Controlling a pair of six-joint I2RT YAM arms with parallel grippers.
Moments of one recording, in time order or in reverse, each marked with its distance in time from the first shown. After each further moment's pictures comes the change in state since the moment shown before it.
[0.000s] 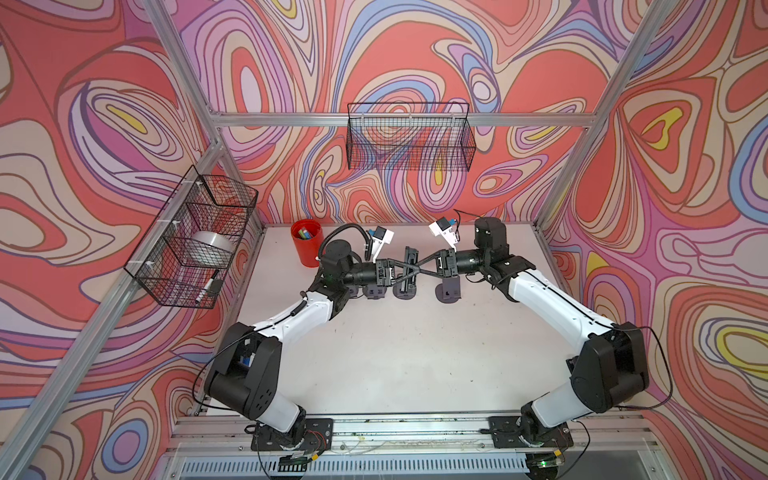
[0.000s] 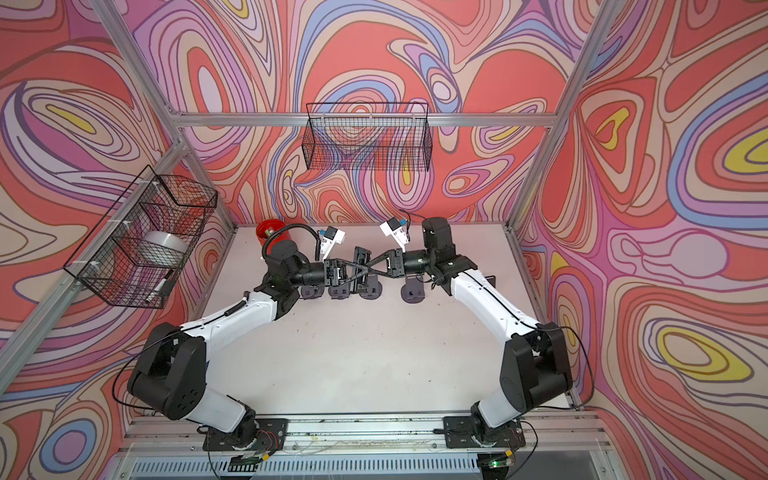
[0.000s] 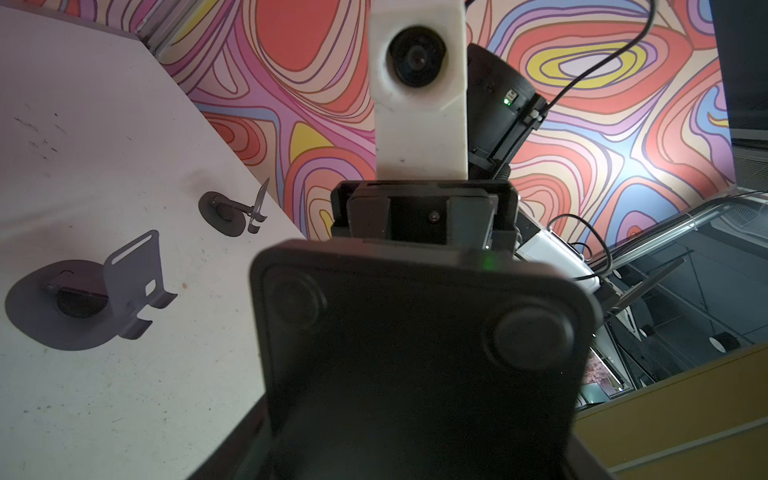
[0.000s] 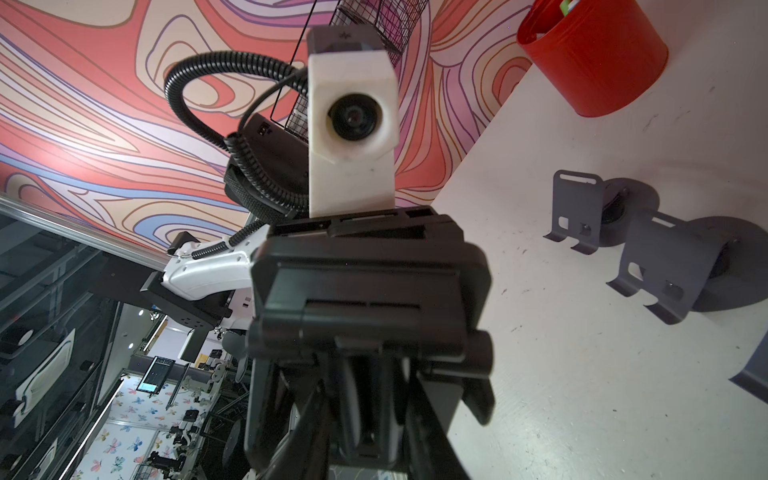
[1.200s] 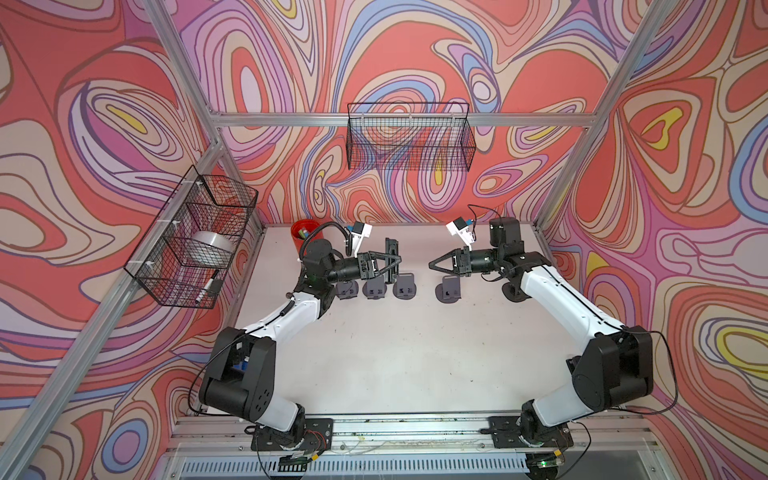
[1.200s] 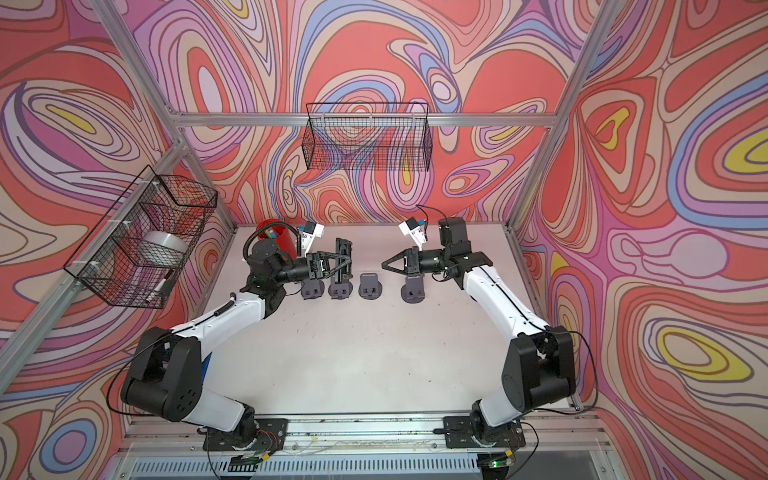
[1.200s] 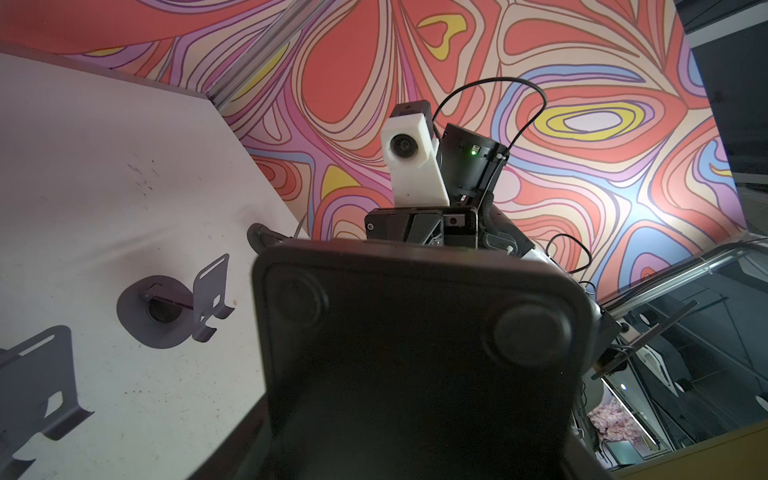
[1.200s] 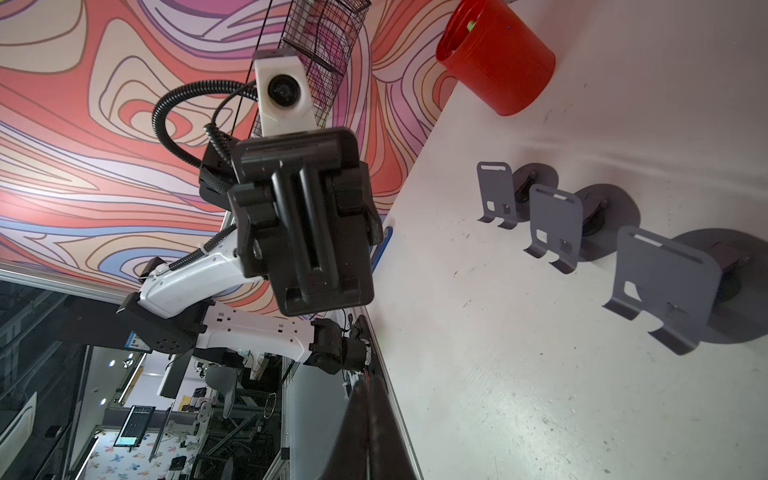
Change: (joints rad) left arm 0.124 -0.028 -0.050 0.080 -0.009 -0.069; right arm -0.104 -0.010 0.034 -0.238 0.035 -0.142
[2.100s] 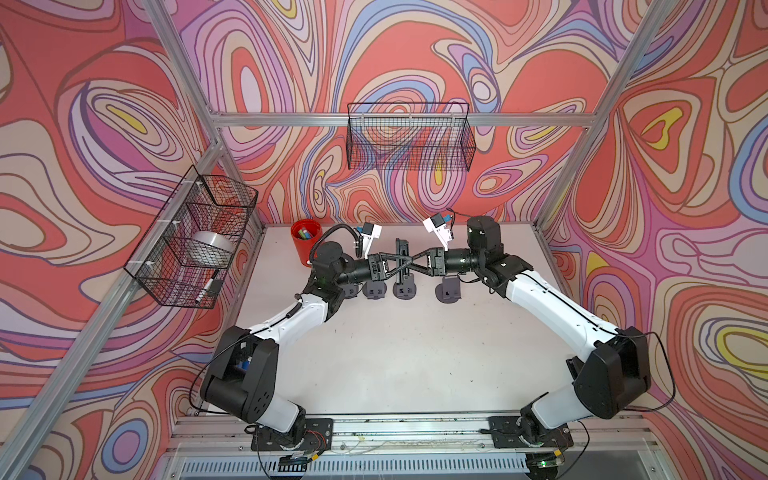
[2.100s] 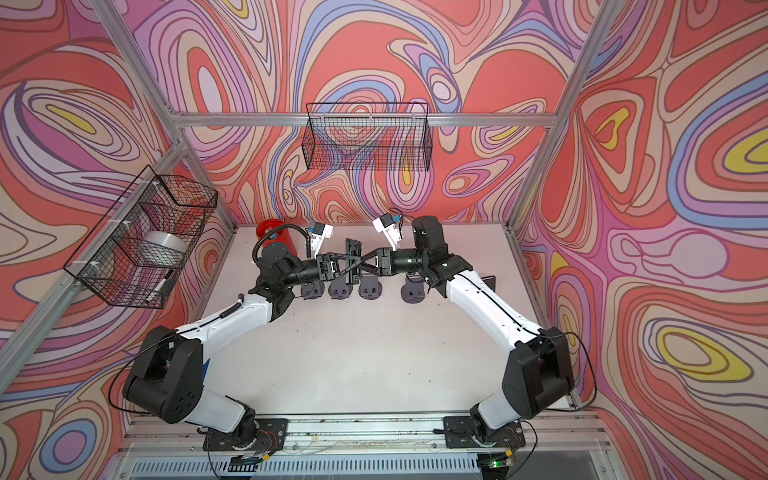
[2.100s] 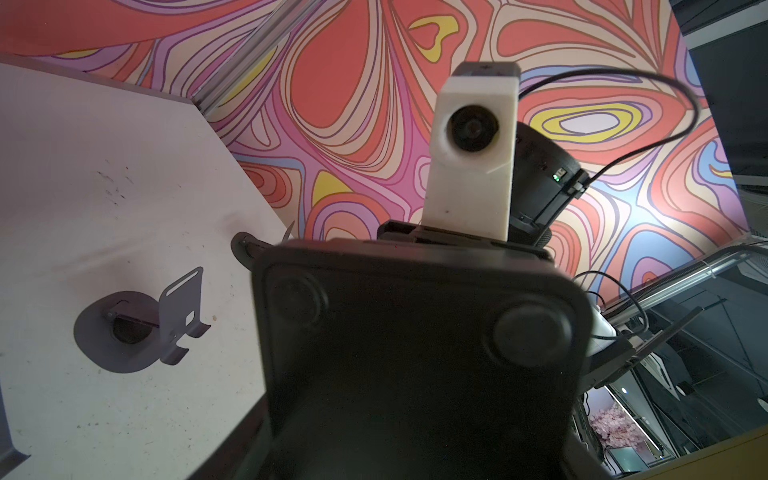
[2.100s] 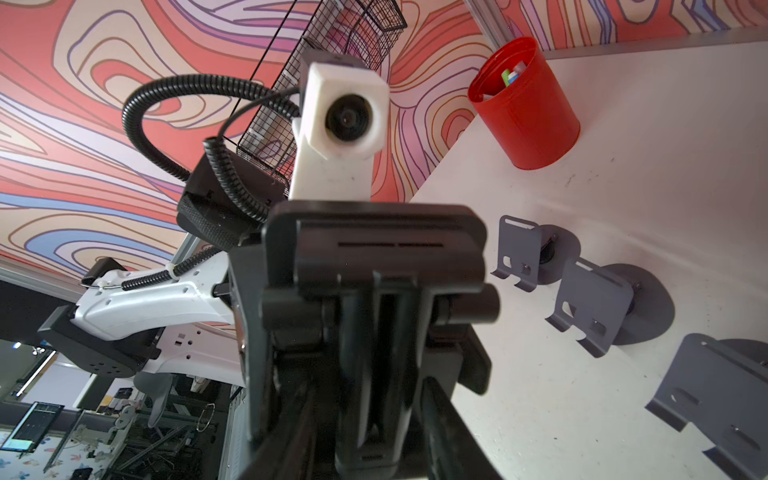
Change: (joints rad) left arm -0.091 0.005 0.019 0.014 -0.098 -0.003; right arm 0.204 -0.014 0.006 0.208 0.224 0.071
